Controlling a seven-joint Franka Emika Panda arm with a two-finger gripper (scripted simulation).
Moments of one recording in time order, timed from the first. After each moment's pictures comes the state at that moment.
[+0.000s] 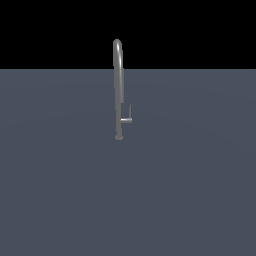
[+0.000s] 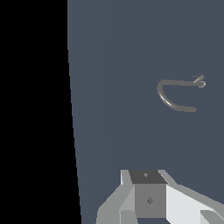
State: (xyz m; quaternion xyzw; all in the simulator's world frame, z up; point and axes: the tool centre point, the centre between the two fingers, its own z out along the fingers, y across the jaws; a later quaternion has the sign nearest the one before) arm -0.178 -0.194 0.669 -0.82 0.17 -0.08 0.54
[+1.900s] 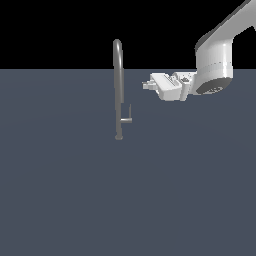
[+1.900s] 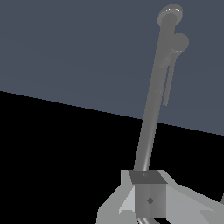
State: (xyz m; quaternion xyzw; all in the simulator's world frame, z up) arm 0.118 -0.065 0.226 -0.57 0.44 0.46 0.53
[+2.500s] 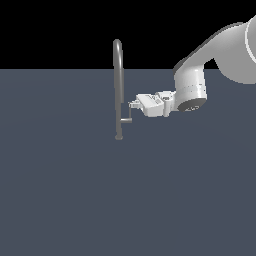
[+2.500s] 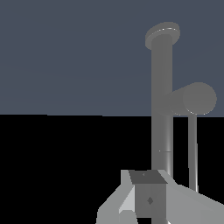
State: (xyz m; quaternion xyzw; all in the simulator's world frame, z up) arm 0.120 -0.012 0.148 -0.54 0.48 0.51 0.46
